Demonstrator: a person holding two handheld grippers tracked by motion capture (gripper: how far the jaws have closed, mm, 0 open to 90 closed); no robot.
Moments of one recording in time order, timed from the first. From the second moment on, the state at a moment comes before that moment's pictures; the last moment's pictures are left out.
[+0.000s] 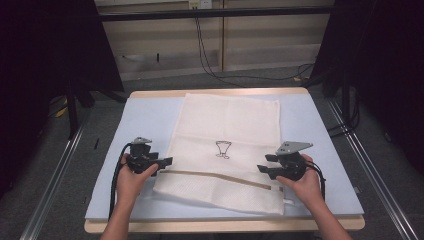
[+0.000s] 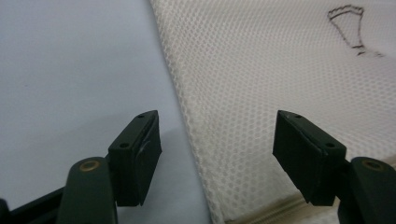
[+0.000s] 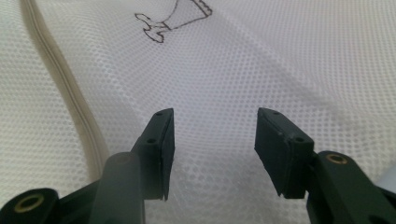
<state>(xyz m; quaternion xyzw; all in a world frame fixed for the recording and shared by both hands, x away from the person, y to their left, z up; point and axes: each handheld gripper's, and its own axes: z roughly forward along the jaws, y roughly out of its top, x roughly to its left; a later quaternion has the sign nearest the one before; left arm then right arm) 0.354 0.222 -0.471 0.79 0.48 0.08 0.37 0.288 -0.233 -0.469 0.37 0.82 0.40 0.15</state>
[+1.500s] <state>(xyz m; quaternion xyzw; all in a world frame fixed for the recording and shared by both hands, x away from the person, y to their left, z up) 0.341 0.207 -0.464 0.79 0.51 0.05 0.34 0.287 -0.259 -0.478 0.47 0.80 0.32 0.17</state>
